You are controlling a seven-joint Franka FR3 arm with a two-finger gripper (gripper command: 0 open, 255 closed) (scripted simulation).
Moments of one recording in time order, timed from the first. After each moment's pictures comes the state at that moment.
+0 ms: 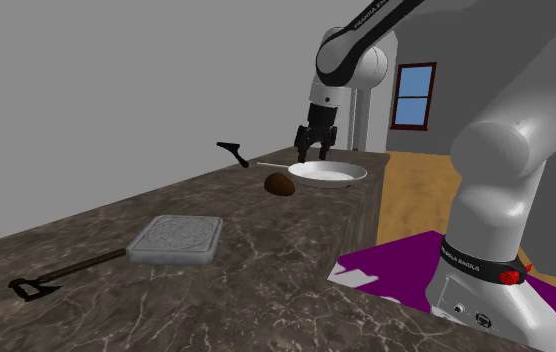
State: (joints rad) arm 0.28 -0.50 0.07 -2.70 0.10 2.39 -0.04
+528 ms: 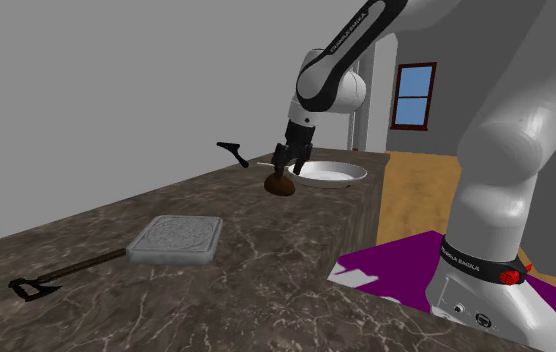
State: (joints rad) arm 0.39 -0.30 0.10 -2.70 0.18 2.67 -0.13
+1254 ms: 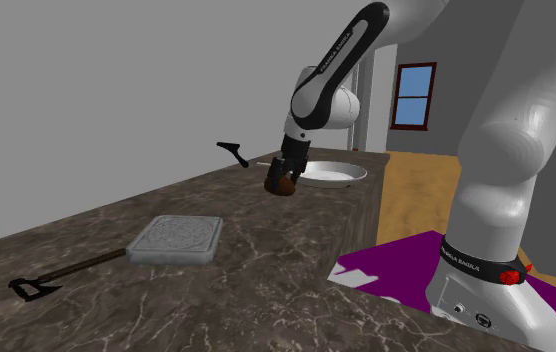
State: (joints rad) arm 0.41 -0.18 0.11 -2.70 0.20 2.79 -0.14
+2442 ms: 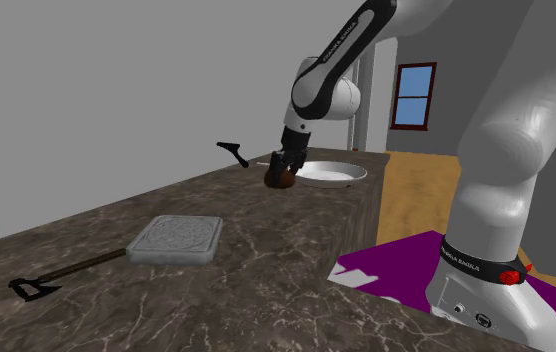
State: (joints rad) arm 0.40 -0.23 0.11 -2.68 0.19 2.73 -0.13
